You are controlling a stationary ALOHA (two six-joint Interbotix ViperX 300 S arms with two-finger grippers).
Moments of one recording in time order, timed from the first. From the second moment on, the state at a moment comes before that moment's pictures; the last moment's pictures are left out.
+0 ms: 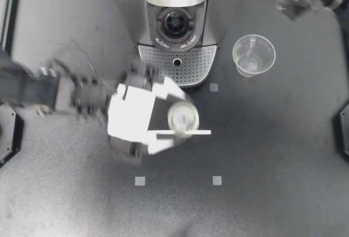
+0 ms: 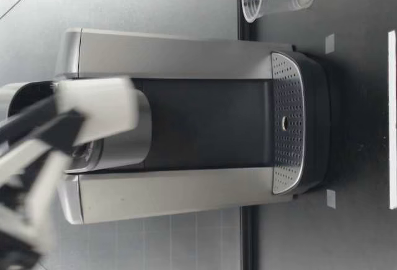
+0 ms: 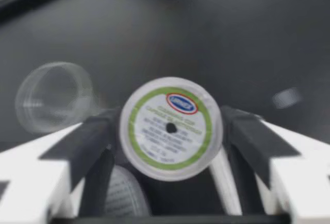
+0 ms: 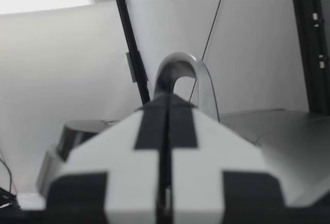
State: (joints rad) left arm -0.06 -0.19 0.34 0.17 0.50 0.28; right arm -0.53 -0.49 0.91 -0.01 -0.79 0.23
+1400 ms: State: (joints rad) left arm -0.04 -0.19 0.28 0.88 0.70 0.04; right arm -0.53 -0.66 0.97 -0.01 -0.66 0.19
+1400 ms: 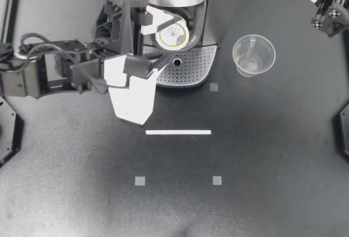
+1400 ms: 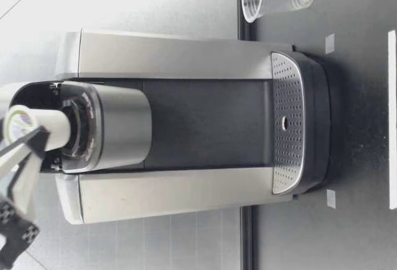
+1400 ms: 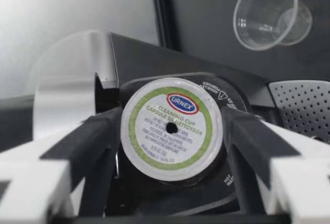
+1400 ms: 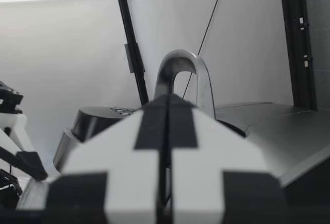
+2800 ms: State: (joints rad) left arm -0.16 -0.33 0.48 1.10 0.57 -0.51; right arm -0.54 -0.50 0.85 0.01 -0.68 0.19
